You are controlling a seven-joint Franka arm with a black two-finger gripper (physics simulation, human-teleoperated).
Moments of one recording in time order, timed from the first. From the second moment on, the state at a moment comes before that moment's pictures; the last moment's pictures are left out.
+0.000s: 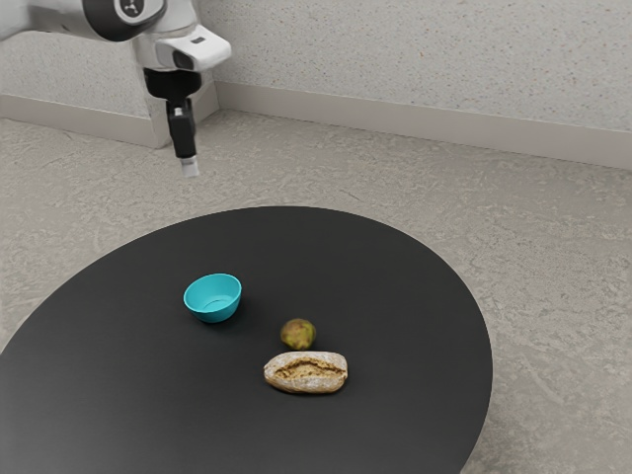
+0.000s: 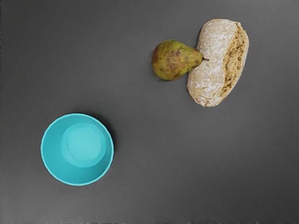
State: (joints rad) arm -0.01 0.07 -0.04 -1.47 0.04 1.50 0.79
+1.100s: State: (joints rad) arm -0.13 0.12 -0.04 -1.92 0.05 2.04 1.60
